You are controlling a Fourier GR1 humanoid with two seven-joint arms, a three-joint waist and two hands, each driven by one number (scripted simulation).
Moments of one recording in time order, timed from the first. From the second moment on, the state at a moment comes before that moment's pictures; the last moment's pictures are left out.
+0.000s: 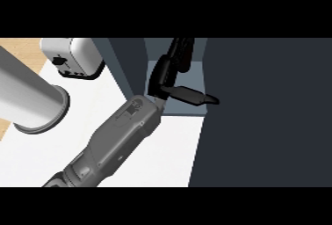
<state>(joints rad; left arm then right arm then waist) -0.91 0.01 -0.49 -0.83 0.63 0.31 -0.44 -0.58 -0.23 -0.09 -2.39 -0.25 -0.08 0.94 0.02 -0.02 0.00</state>
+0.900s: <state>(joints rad) -0.40 0.02 -0.81 -1.58 0.53 0.76 -0.34 -0.62 -0.24 -0.03 -2.40 -0.21 -0.13 0.96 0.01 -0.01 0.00</state>
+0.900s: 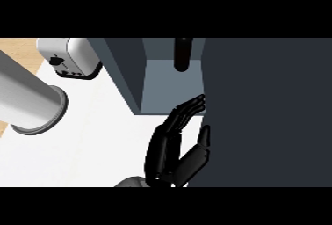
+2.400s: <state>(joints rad) 0.27 0.74 -0.45 -2.18 0.82 0.21 -0.49 -0.74 -0.03 0.42 -2.34 -0.20 -0.14 1.01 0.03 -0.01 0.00</state>
